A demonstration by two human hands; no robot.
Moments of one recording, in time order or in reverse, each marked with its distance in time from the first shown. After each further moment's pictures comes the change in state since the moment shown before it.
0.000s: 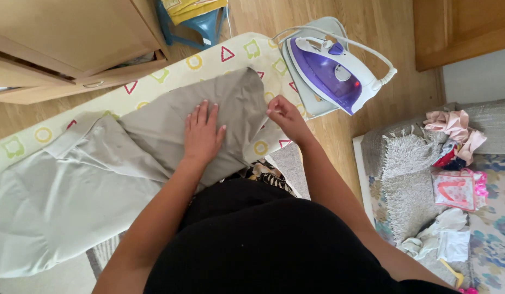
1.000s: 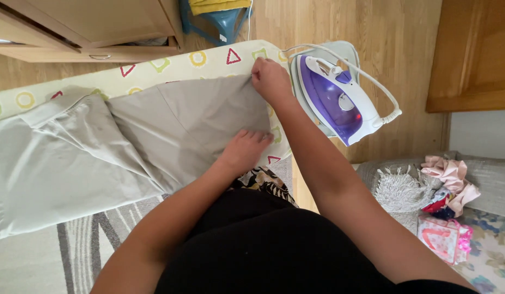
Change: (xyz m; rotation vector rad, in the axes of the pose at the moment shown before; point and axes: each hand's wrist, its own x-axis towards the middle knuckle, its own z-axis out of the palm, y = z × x) left_hand 0.035 0.102 0.098 0.176 0.149 0.427; right_hand 0.173 0.008 0.000 -0.931 -0.041 -0.219
